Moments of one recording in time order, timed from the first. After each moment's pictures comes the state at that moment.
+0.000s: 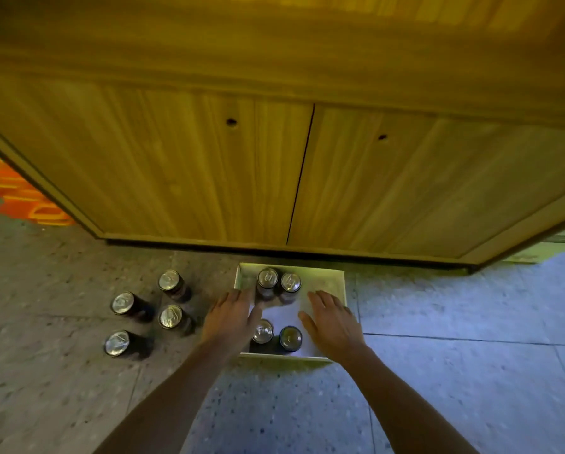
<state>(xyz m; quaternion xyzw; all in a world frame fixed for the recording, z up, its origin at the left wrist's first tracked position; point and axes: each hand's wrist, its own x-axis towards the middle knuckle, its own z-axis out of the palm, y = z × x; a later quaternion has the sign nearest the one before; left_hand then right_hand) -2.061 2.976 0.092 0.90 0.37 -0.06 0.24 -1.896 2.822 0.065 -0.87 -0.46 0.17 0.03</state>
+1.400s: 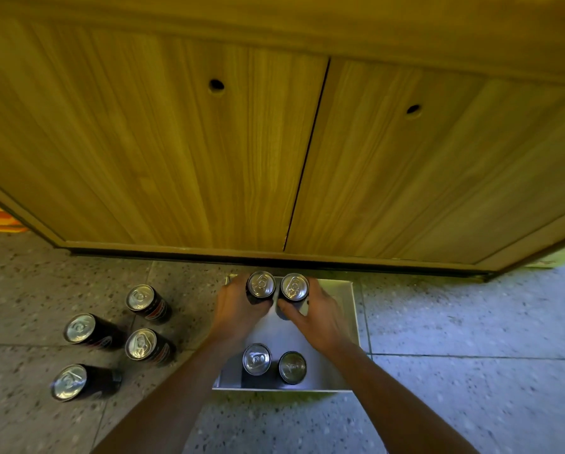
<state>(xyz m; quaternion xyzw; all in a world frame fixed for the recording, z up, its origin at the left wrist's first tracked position) -1.997 3.020 0.014 0.76 0.41 0.16 0.47 -1.869 2.884 -0.004 -0.86 -0.37 0.16 0.32</state>
